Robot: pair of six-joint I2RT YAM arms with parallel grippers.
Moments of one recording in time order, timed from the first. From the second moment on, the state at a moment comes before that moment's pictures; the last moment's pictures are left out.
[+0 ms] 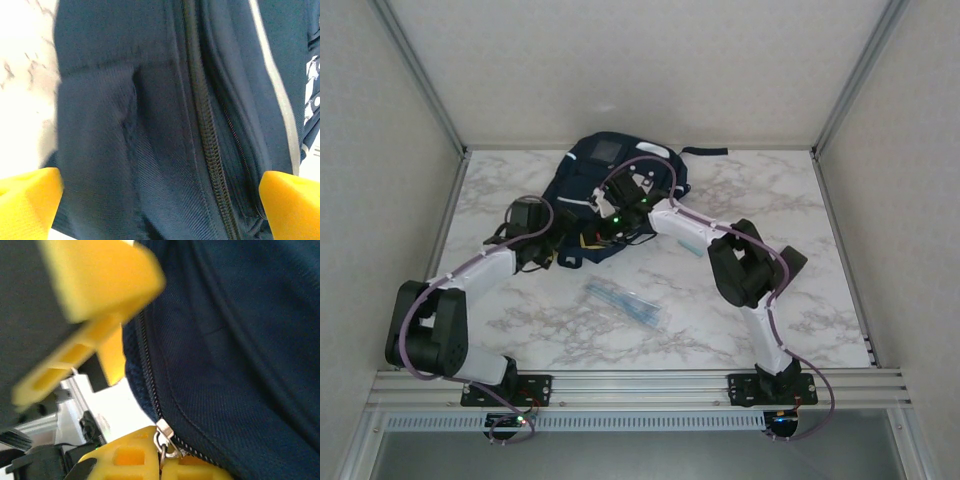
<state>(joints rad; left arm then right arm) -0.23 1.45 0.79 -0.17 0.15 -1.17 0.78 2.18 1.77 -0.51 -0.71 0.56</state>
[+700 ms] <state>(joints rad) -0.22 1.39 0.79 -0.22 0.11 -1.15 0.66 2.00 1.43 -0.62 -0.54 0.24</state>
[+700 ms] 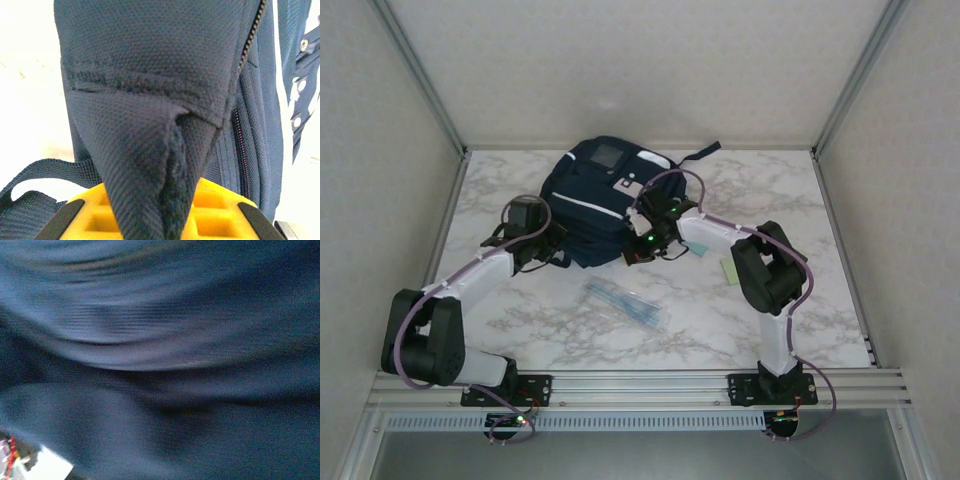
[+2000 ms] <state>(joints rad) -0.06 1.37 0.84 -0.37 0.14 -0.89 0.47 1.95 1.47 -0.71 -0.18 0.17</state>
